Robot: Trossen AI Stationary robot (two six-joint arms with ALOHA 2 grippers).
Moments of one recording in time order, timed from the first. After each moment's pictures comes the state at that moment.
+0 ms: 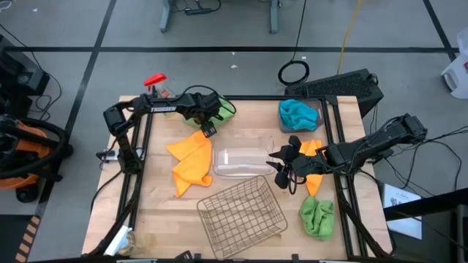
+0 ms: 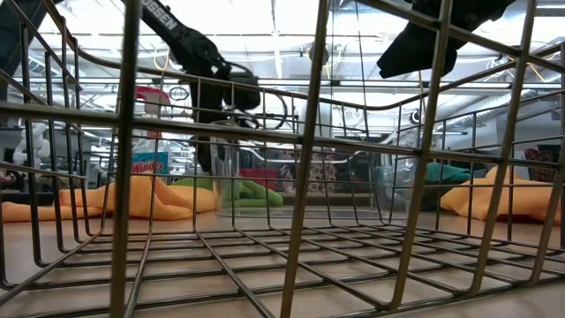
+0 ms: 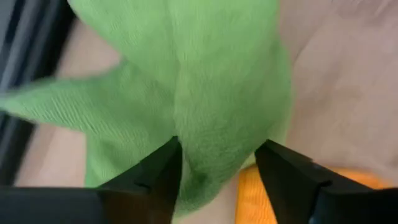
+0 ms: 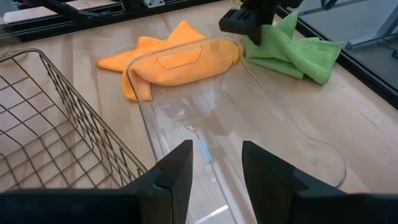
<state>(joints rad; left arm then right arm) 0.53 1.82 1.22 -0.72 -0.16 0.04 0.32 1.16 0.80 -0.31 0.55 0.49</state>
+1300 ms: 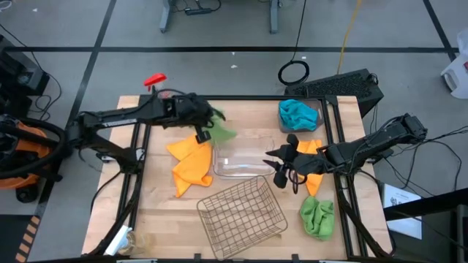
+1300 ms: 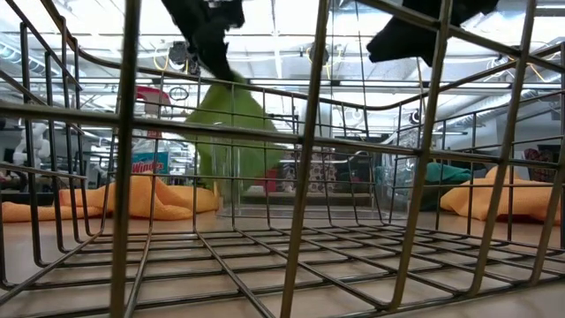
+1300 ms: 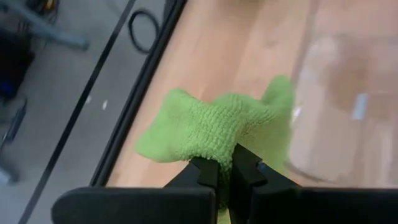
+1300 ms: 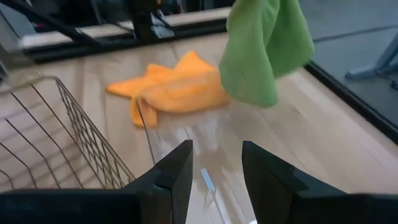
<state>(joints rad) 0.25 1.38 1.28 -0.77 -0.26 0.08 0.32 1.16 0.80 -0.19 0.58 0.38</state>
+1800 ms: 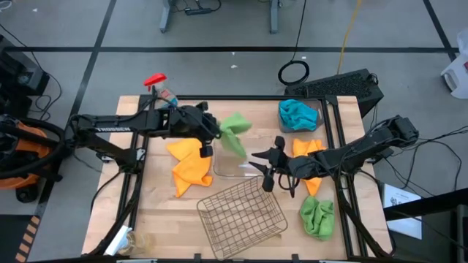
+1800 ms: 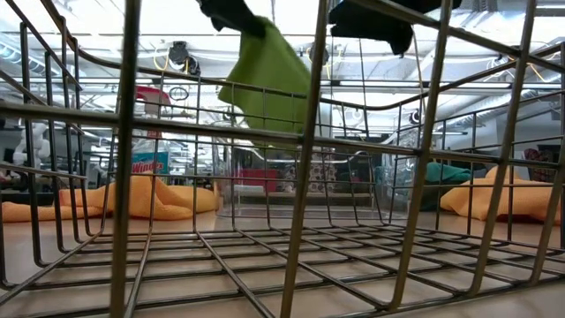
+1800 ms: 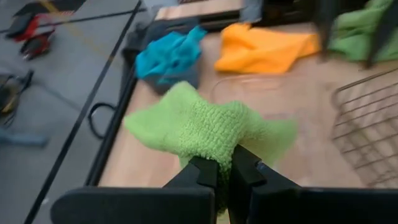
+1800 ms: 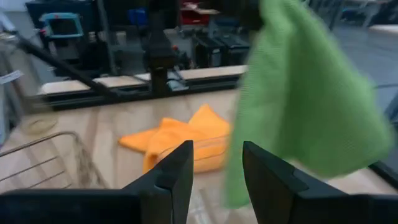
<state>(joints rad) 0.07 1.34 1.28 -0.53 -0.16 0.16 0.32 1.32 0.80 0.23 0.62 0.19</state>
